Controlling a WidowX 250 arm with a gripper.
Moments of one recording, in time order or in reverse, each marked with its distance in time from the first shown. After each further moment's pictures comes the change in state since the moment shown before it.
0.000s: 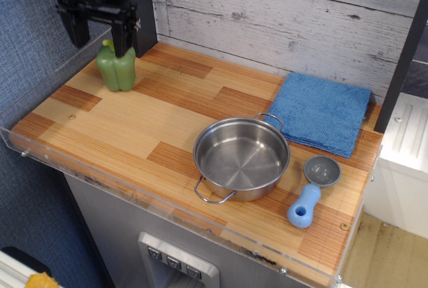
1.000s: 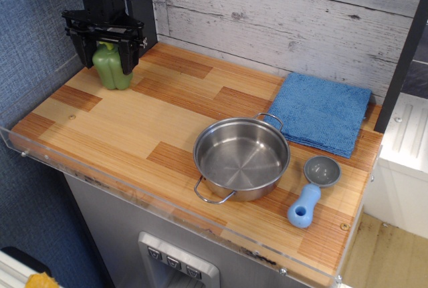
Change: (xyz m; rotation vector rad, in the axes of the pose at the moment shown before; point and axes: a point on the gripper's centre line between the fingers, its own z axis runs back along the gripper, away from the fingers) arm 0.000 -0.005 -0.026 -0.038 0.031 0.039
